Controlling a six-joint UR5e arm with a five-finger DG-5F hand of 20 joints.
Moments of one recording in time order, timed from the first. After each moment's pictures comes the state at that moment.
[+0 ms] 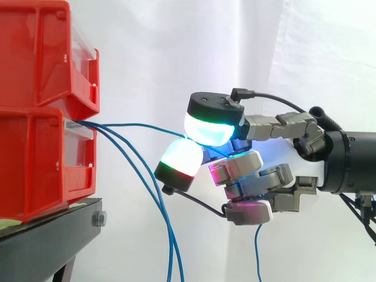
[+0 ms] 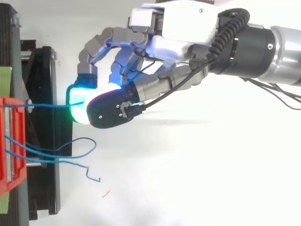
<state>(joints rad) 0.04 -2.31 -1.21 -2.70 -1.46 -0.05</state>
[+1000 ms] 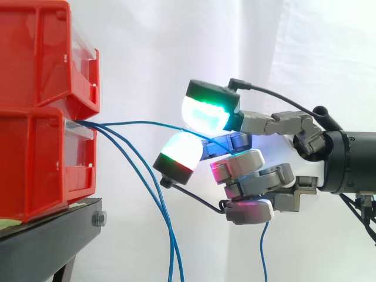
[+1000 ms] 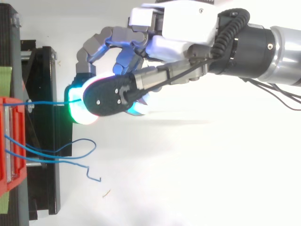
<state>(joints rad) 0.04 -2.31 -1.21 -2.70 -1.46 -0.04</state>
